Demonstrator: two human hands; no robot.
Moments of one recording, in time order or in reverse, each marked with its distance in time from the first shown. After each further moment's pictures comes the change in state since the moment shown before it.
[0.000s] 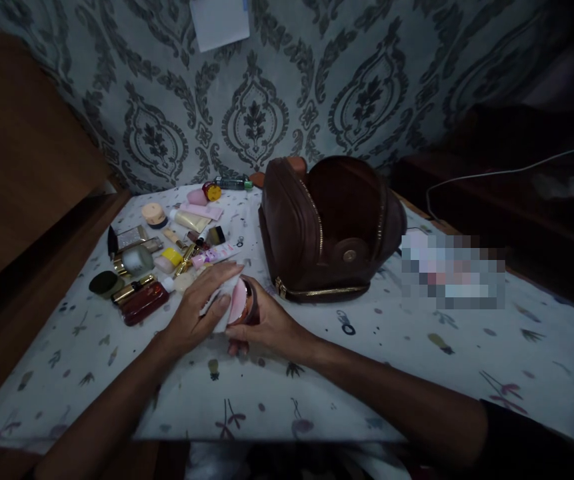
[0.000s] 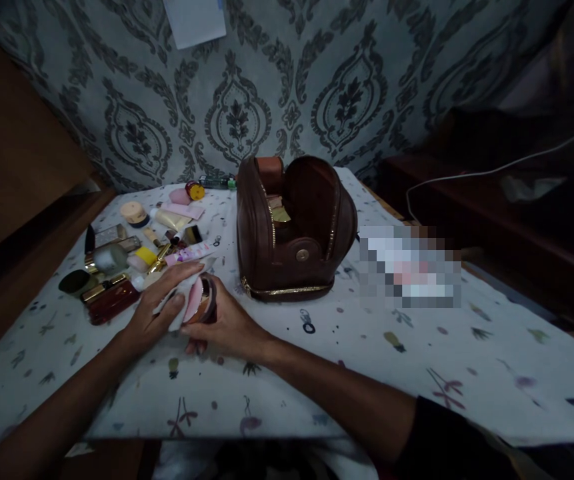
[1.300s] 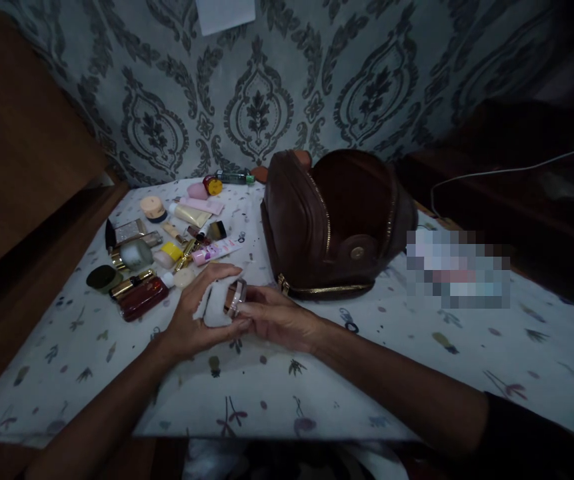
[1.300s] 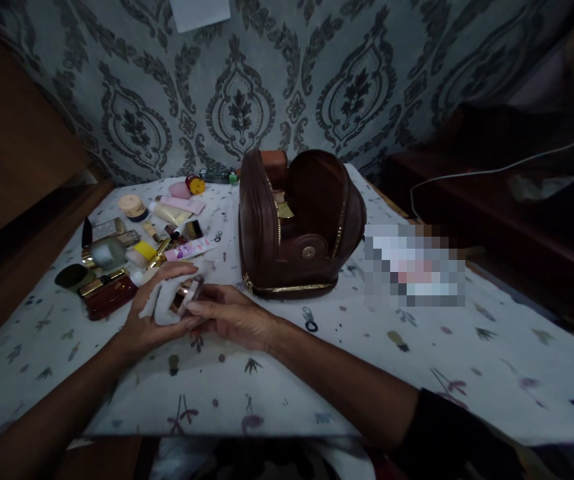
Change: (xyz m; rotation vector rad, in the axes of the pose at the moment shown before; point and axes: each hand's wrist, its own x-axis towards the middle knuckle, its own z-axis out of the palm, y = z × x) left_hand -0.002 0.011 0.003 -0.033 0.131 0.034; right_hand 0.004 -0.008 -0.011 0.429 -0.073 0.199
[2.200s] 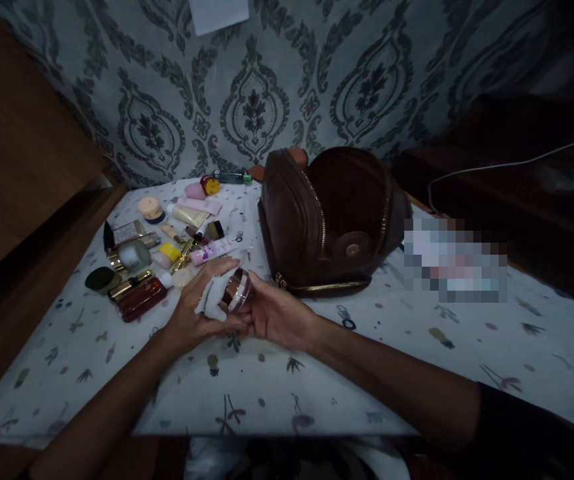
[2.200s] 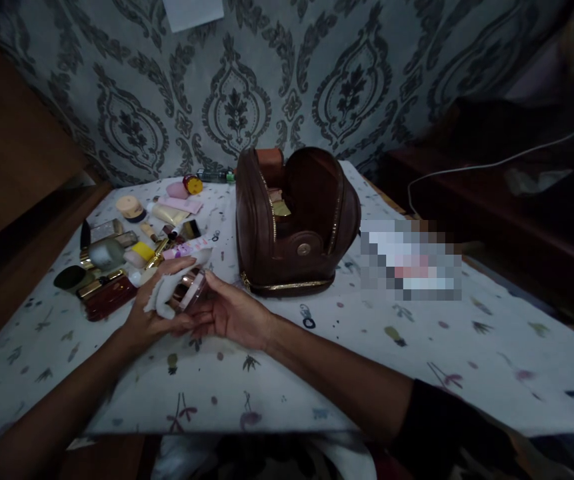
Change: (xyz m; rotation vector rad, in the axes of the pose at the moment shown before) left_hand -0.002 -0.018 0.003 -0.074 -0.022 -0.002; right_hand 0.002 0.003 -0.009 0.121 -0.009 0.130
